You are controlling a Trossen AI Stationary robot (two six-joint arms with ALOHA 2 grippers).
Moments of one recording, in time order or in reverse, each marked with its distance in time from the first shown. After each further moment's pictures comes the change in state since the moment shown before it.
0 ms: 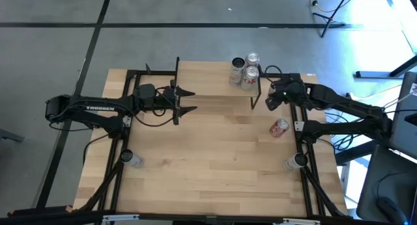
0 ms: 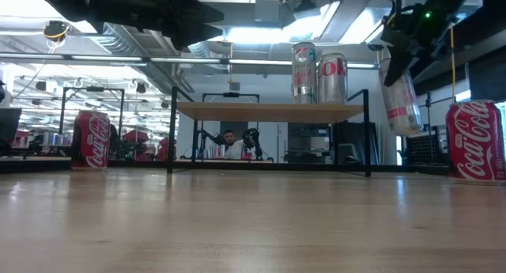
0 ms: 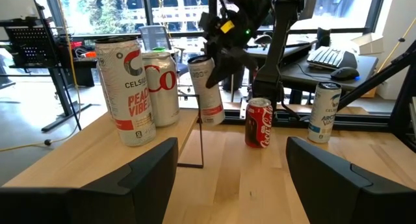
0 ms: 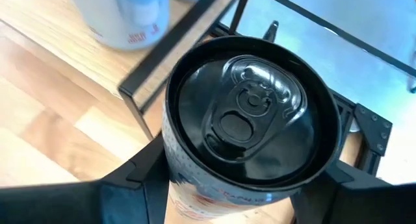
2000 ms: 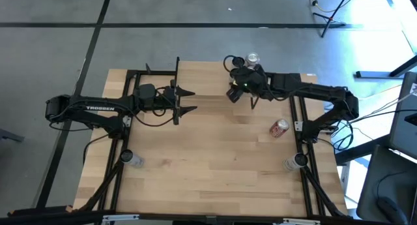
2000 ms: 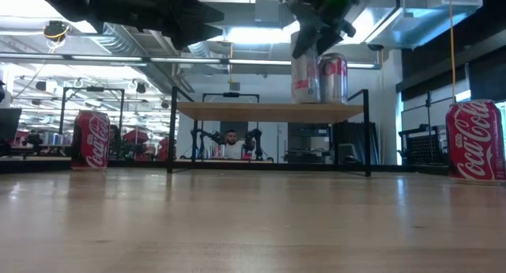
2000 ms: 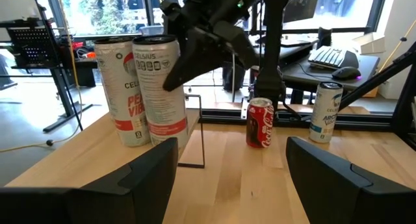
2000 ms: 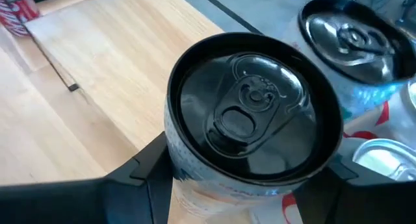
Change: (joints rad) left arm 0.000 0.000 0.000 0.000 -0.004 0.005; right arm 0.140 0.574 0.511 0.235 0.078 -0.151
